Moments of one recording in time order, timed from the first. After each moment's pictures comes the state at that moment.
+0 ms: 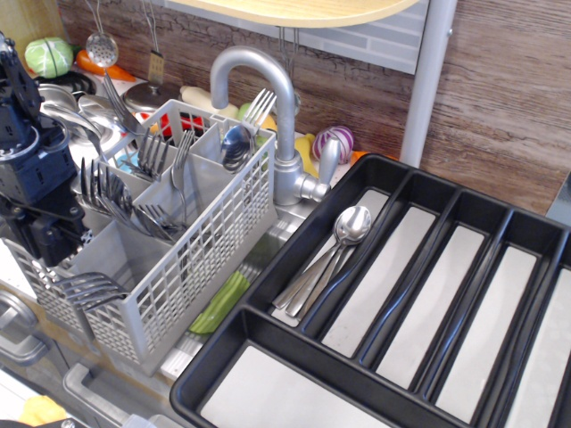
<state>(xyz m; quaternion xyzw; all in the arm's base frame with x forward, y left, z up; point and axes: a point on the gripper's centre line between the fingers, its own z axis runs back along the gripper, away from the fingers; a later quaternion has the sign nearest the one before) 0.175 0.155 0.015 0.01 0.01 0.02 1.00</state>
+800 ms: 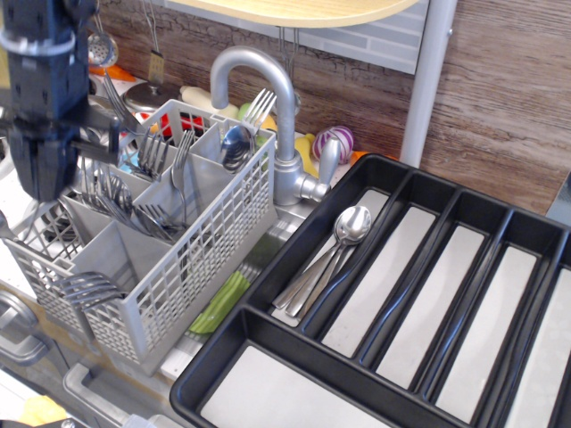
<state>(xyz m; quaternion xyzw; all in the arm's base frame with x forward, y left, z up) 0.176 0.122 0.110 0.09 0.09 0.21 0.97</state>
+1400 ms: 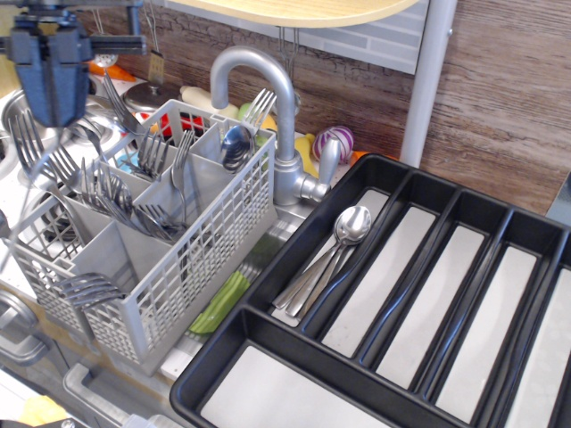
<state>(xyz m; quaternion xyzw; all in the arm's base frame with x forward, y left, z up) 0.183 0.082 0.163 -0.05 0.22 0.34 0.91</state>
